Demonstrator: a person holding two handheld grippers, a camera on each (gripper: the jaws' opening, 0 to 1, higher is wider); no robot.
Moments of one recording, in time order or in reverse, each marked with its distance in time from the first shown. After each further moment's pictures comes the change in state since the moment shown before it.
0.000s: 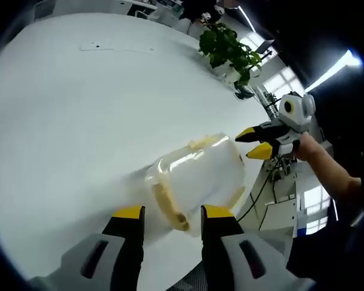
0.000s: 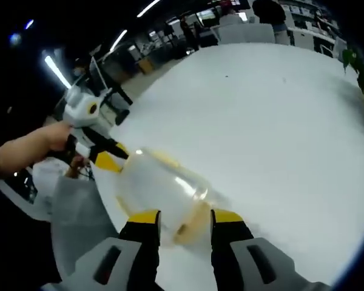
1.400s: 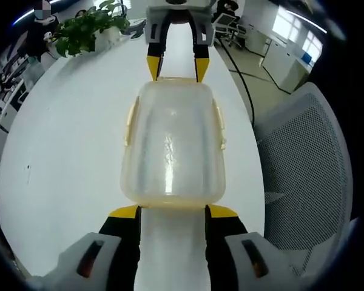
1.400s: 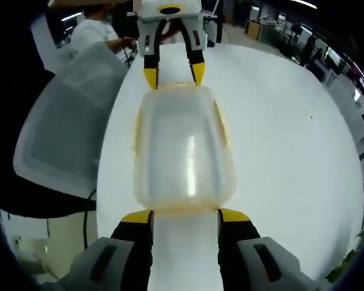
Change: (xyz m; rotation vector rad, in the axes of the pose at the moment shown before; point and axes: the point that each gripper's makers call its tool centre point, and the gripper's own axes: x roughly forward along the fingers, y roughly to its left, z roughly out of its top) left arm 0.009 -0.005 -0.003 1.104 0.299 0.064; right arm 0.011 -0.006 -0.032 -0.977 0.437 0.038
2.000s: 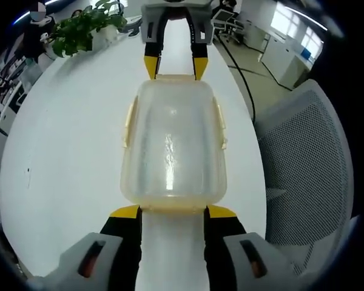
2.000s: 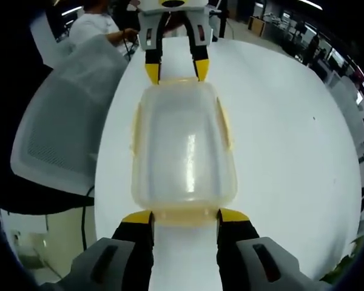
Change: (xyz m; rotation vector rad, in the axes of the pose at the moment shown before) left arm 0.002 0.002 0.002 0.029 0.018 -0.001; right arm 0.004 -0.002 0.003 -0.037 0.041 0.000
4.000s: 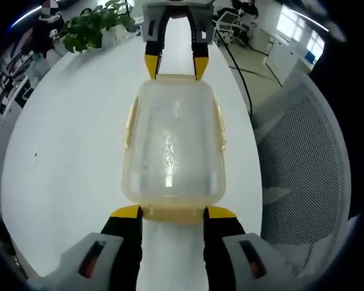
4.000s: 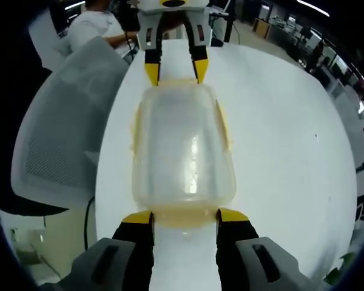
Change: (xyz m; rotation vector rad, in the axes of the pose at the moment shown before) left arm -0.020 -0.003 -0.026 -0.043 0.000 0.028; right arm 0.002 -0.004 0.035 -0.033 0.025 -0.014
